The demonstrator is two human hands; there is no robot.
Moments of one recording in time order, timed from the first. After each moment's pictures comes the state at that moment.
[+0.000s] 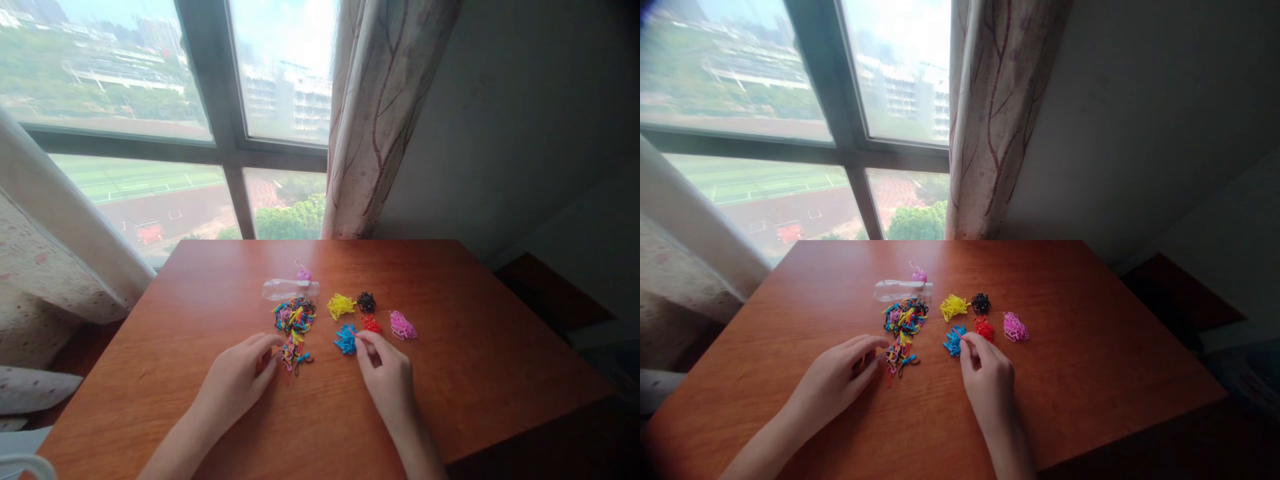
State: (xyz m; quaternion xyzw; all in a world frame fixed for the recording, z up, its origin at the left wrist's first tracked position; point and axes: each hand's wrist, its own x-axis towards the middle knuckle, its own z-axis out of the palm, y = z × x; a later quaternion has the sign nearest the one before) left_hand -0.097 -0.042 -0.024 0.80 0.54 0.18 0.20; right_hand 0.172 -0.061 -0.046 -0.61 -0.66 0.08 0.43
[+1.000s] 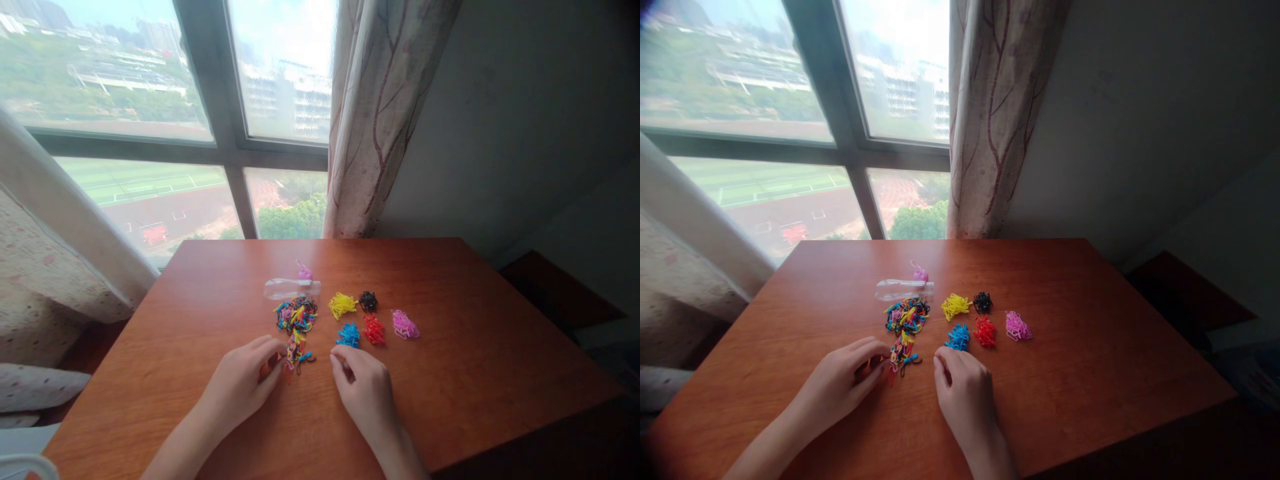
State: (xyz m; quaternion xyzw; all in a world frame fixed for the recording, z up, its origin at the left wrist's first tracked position) left_hand -0.094 -0.046 -0.018 0.81 0.52 0.16 0.24; right_hand 0.140 -0.072 -0.049 -0.56 -0.73 0.11 0.38
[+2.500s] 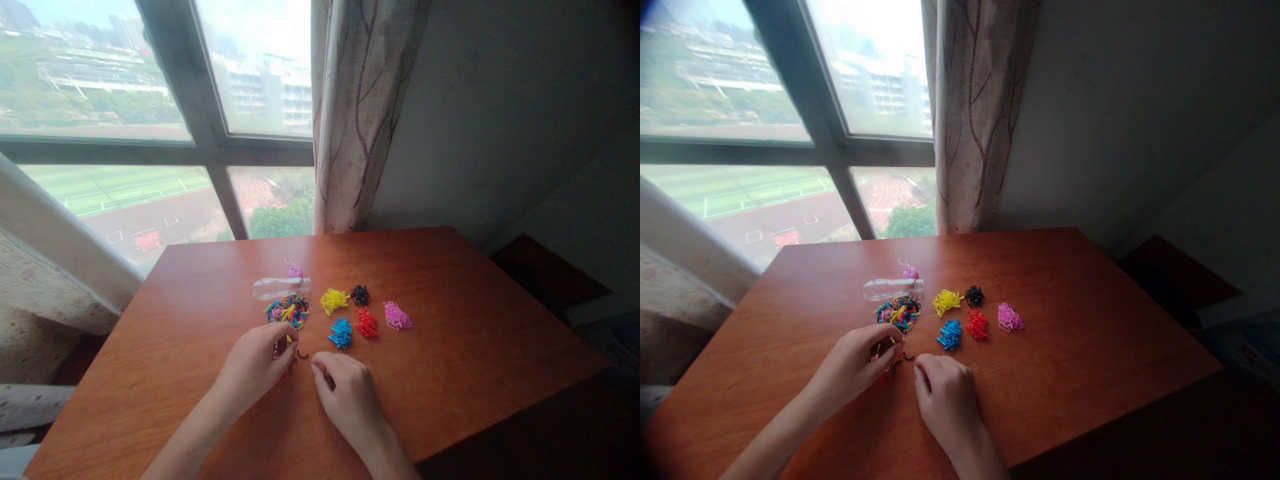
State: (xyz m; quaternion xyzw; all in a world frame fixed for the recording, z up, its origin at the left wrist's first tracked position) left_hand -0.058 -0.022 0.001 0.79 0.54 0.14 0.26; right_hand 0.126 -0.082 -0.053 -0.55 -0.74 0.17 0.34
